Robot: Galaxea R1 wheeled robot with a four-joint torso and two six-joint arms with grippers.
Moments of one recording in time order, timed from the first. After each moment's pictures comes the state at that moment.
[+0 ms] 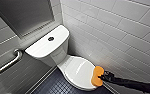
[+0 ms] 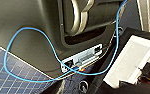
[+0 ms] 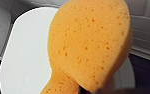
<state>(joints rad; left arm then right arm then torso) 1.45 2.75 -2.16 0.18 0.08 0.00 -0.55 2.57 -2.04 0.26 -0.01 0.11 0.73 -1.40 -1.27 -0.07</state>
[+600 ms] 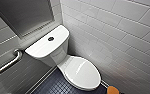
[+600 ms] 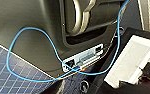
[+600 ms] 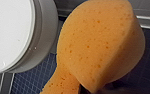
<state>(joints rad) 1.45 2.74 -2.16 0.18 0.08 0.00 -0.84 2.36 -1.88 0.26 0.12 0.12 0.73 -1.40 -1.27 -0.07</state>
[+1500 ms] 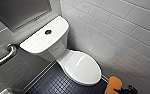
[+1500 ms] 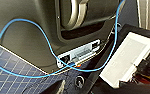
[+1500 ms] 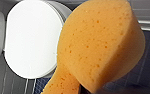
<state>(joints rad) 1.41 2.75 -2.15 0.18 0.08 0.00 -0.73 2.10 -1.47 0.26 0.21 0.13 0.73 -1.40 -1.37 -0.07</state>
